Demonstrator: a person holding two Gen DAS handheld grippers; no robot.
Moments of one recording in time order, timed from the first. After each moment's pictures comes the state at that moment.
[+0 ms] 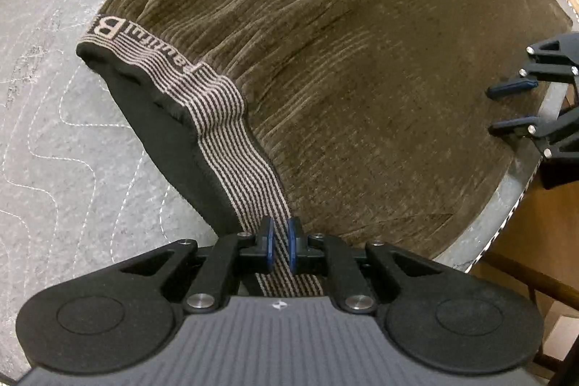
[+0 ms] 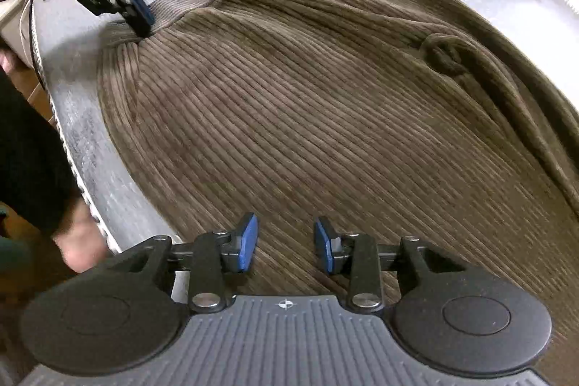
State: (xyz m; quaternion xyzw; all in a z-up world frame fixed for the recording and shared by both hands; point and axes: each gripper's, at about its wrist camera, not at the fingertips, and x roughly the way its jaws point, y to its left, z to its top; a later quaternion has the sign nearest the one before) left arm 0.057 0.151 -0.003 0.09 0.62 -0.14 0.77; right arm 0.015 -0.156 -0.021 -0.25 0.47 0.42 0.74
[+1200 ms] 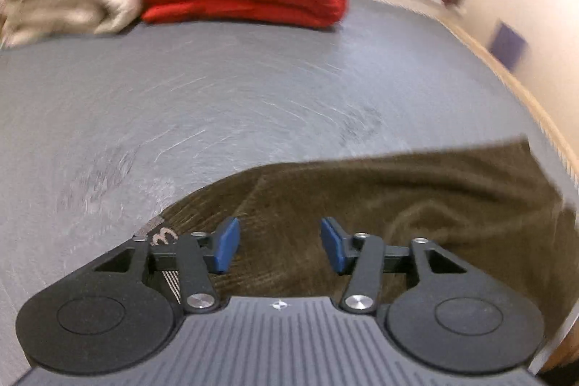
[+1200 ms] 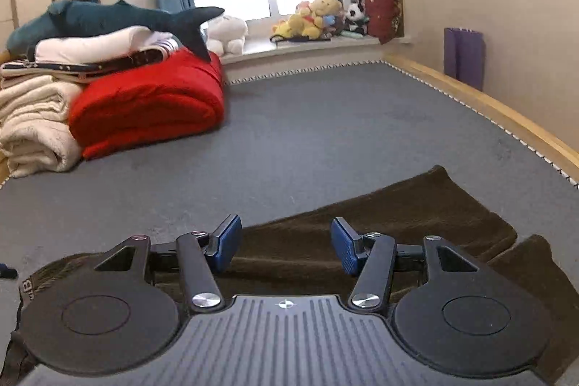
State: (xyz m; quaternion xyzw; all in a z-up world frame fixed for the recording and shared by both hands) left arm 0.170 0.154 0.089 -0.11 0.42 0.03 0.90; right arm 0.155 -0.383 0.100 0.08 0.29 0.09 0.95
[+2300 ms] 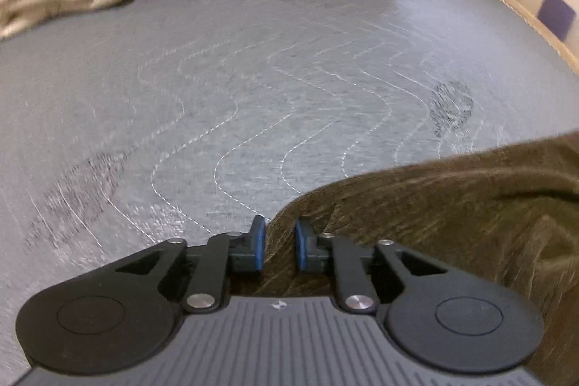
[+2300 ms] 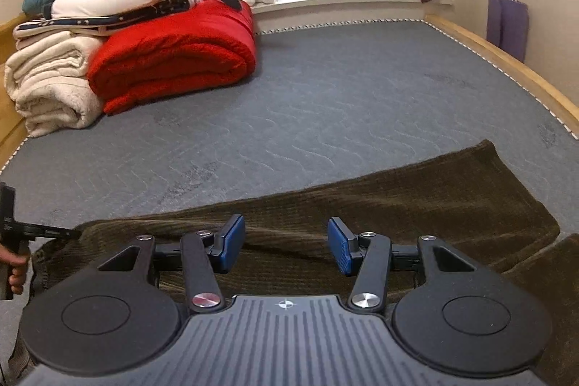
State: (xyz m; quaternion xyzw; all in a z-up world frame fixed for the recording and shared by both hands) left arm 0.273 0.180 -0.007 -0.03 0.46 0.07 0.88; right arm 0.189 -0.354 0.097 0.06 0.36 0.14 0.92
